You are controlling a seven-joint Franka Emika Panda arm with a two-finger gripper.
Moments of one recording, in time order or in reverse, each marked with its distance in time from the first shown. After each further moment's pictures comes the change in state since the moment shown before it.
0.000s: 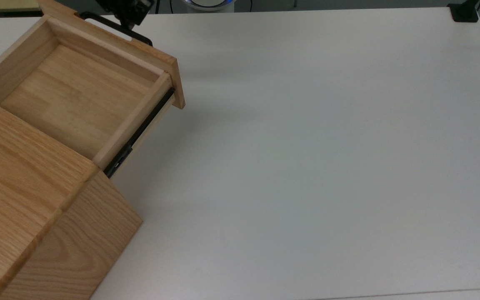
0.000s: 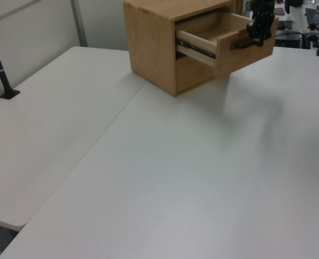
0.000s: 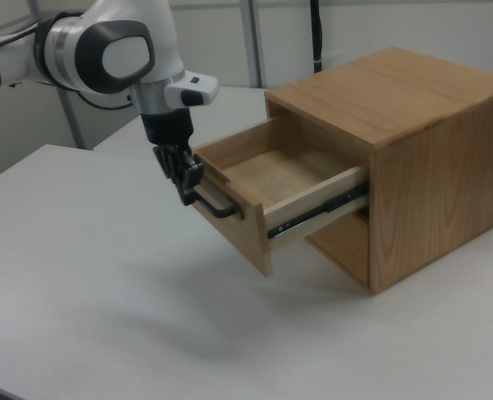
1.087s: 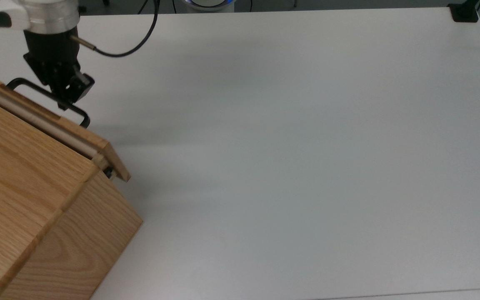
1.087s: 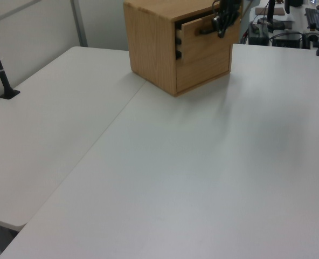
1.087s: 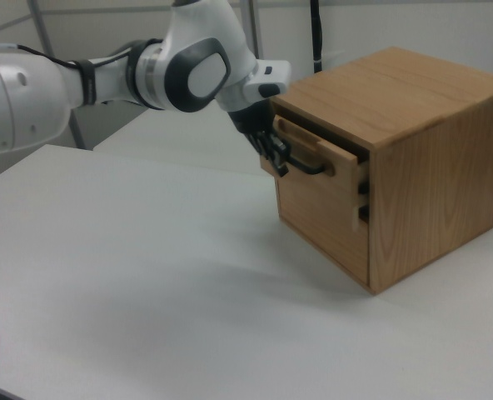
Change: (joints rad) arm -0.094 0.354 -0.002 0.297 -0.015 0.373 0.020
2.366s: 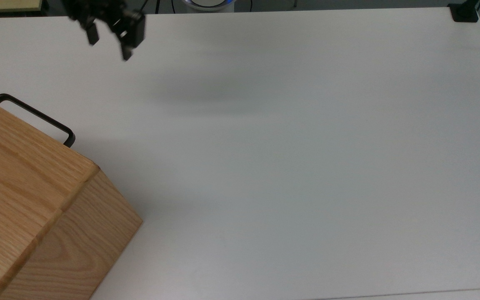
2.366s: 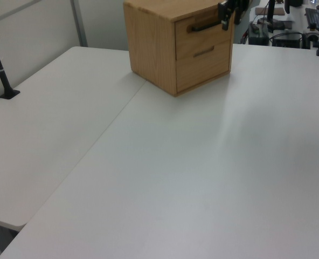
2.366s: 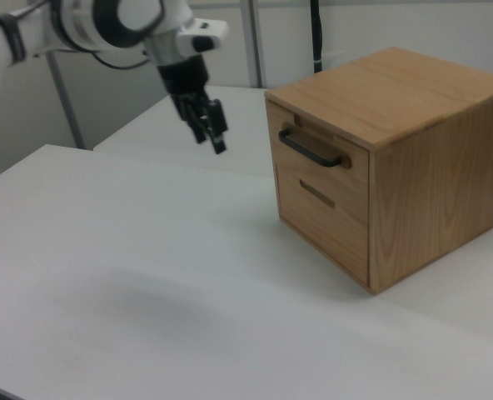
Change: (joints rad) arm -0.001 -0.157 0.154 0.051 -0.040 -0.399 0.052
